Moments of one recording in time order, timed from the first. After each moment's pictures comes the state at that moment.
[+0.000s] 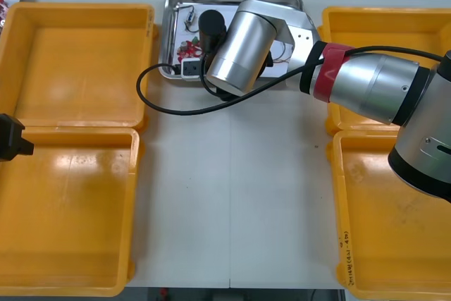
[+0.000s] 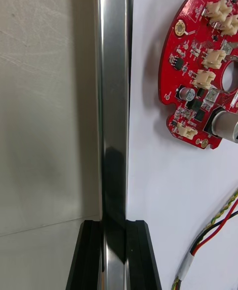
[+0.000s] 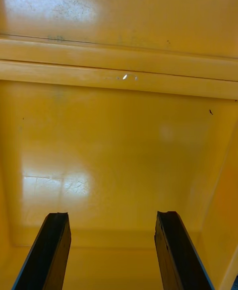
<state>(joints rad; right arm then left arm) -1.32 -0.35 1.14 -1.07 -0.69 1.07 1.97 -0.17 0.83 0.30 -2.20 0.92 1.91 -1.11</state>
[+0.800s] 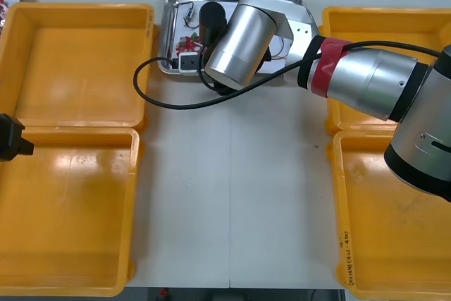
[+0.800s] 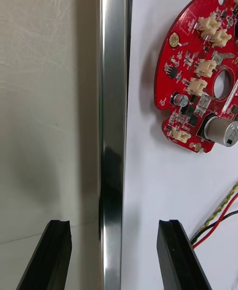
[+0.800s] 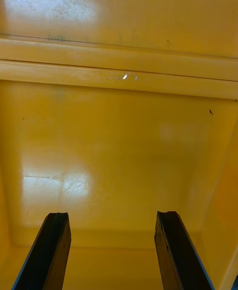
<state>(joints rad) -1.33 -0.34 1.12 -1.02 -0.72 1.04 2.00 -0.17 0.83 0.30 -2.20 0.92 1.91 -1.11</state>
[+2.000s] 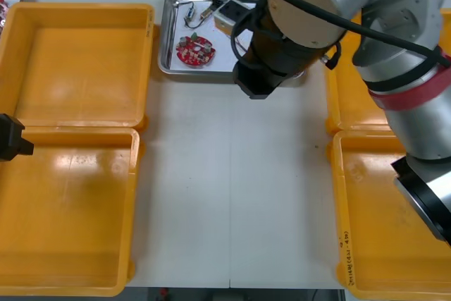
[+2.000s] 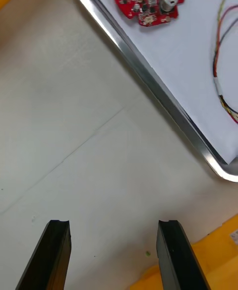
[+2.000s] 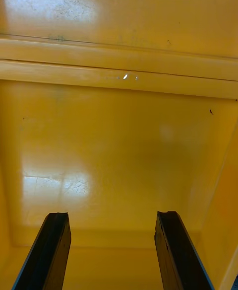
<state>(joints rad) -0.97 -0.38 0.39 -1.87 -0.63 1.92 1.47 -0.17 0.83 0.30 -2.20 0.92 1.91 -1.11</state>
